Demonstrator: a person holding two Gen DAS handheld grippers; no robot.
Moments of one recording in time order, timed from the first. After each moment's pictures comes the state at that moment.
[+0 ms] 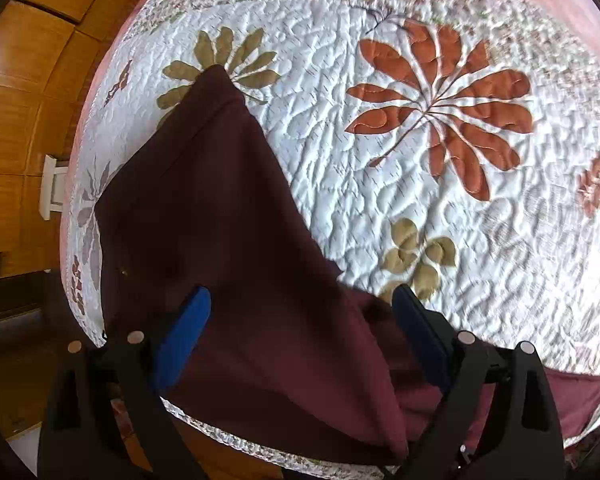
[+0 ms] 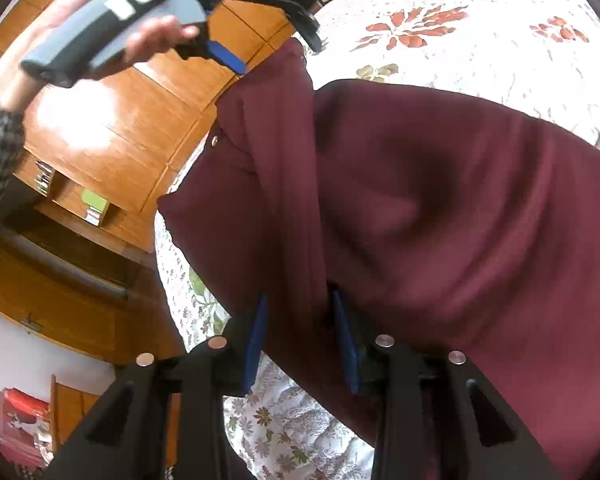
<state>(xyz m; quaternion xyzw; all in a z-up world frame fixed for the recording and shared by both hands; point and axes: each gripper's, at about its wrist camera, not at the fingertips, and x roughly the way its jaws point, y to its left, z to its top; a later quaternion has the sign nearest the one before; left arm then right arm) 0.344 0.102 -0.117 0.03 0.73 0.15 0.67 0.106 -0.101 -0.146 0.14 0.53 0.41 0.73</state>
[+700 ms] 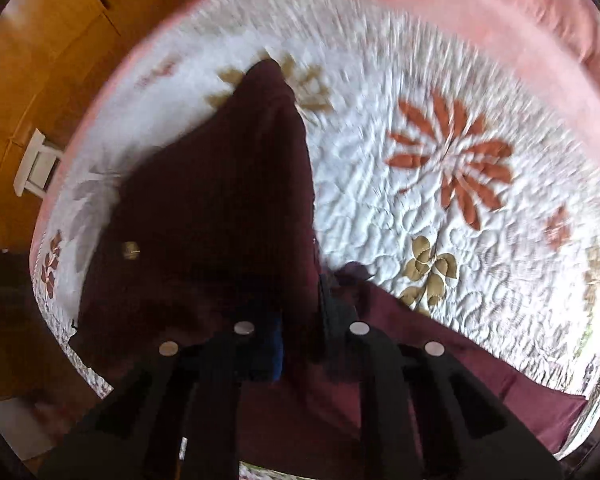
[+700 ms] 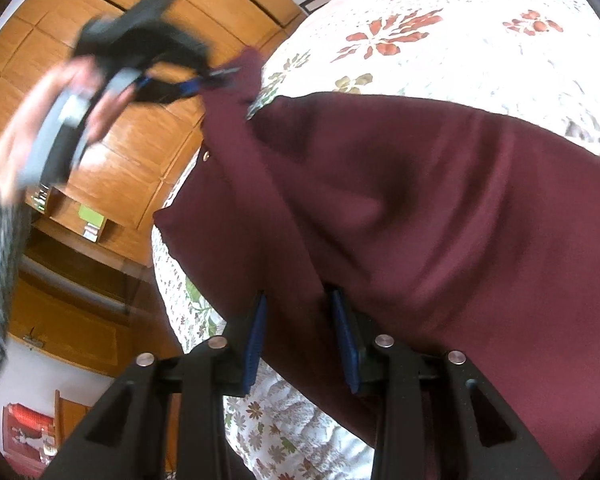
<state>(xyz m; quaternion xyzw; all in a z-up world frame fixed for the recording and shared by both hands) 0.257 0.161 -0.058 -0.09 0.61 0.13 0.78 0.107 -0.116 -0.143 0.16 0.53 0.38 0.74</state>
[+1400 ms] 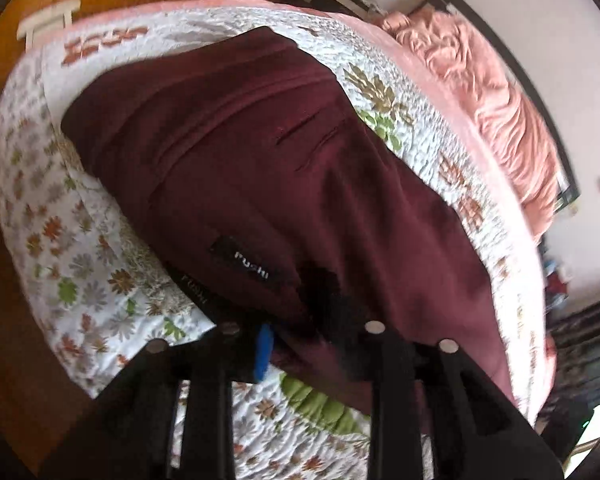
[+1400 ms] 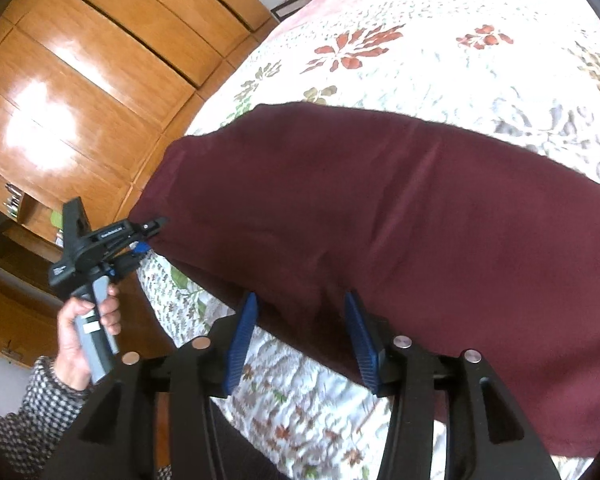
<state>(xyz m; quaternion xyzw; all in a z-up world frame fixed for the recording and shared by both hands) 0.055 0.265 -0.150 -0.36 0.43 0.10 0.82 0.084 -0.132 -0.113 0.14 0.53 0.32 0.77</state>
